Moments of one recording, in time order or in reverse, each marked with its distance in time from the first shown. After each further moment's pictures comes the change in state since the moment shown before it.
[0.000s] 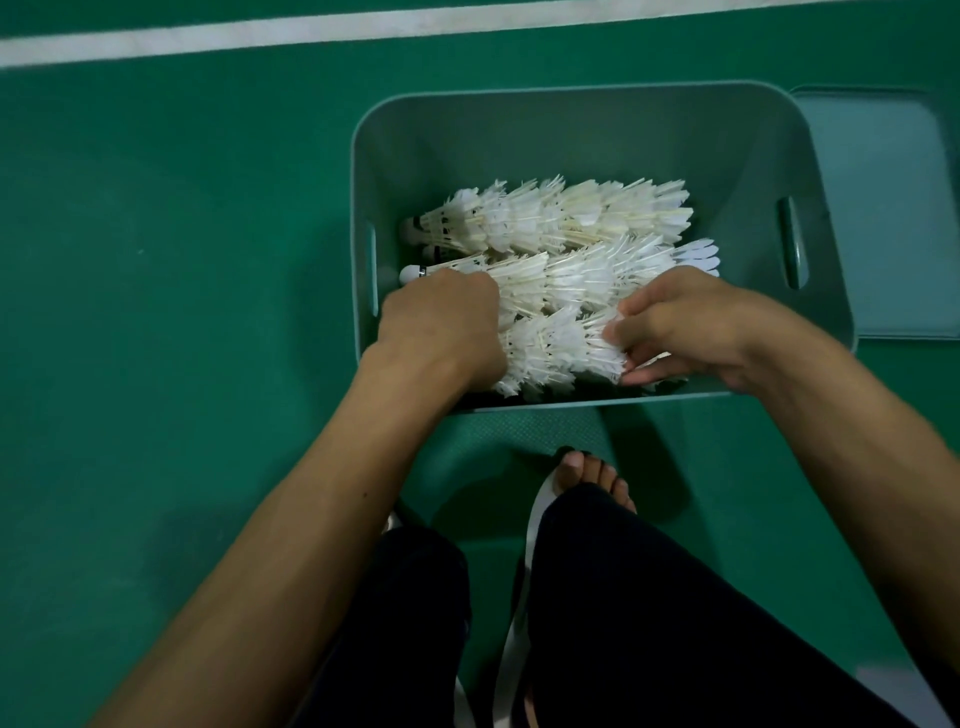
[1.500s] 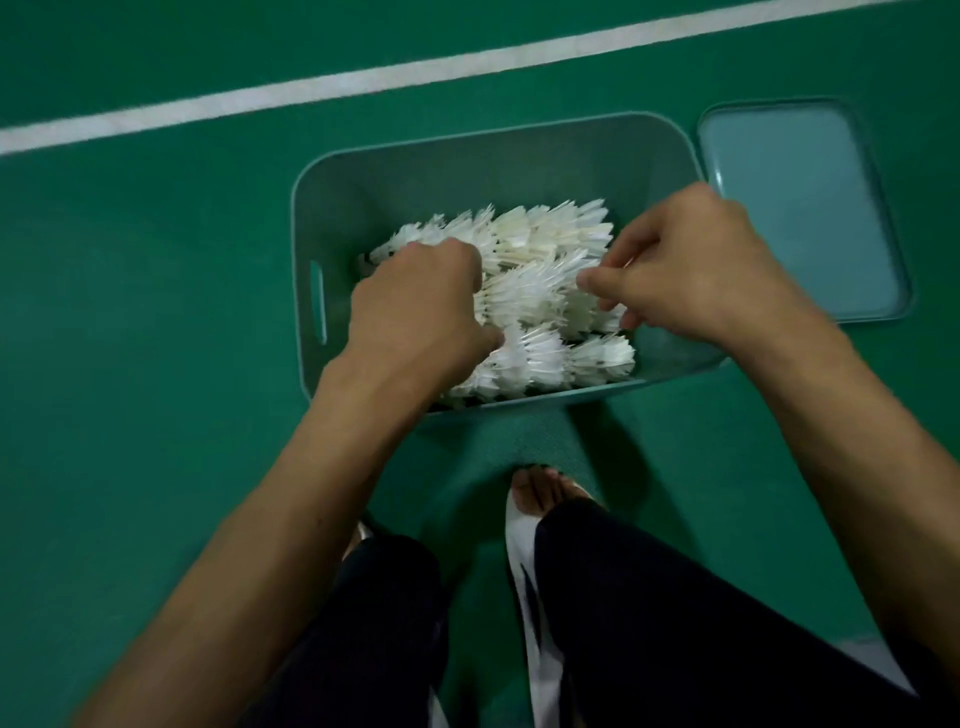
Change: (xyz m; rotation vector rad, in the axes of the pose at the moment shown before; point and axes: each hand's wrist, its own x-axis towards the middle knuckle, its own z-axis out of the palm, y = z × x) left_hand -0.016 0.037 -0.025 -0.077 0.274 0.081; right_hand -0.041 -0.007 -0.048 -0.399 0.466 -0.388
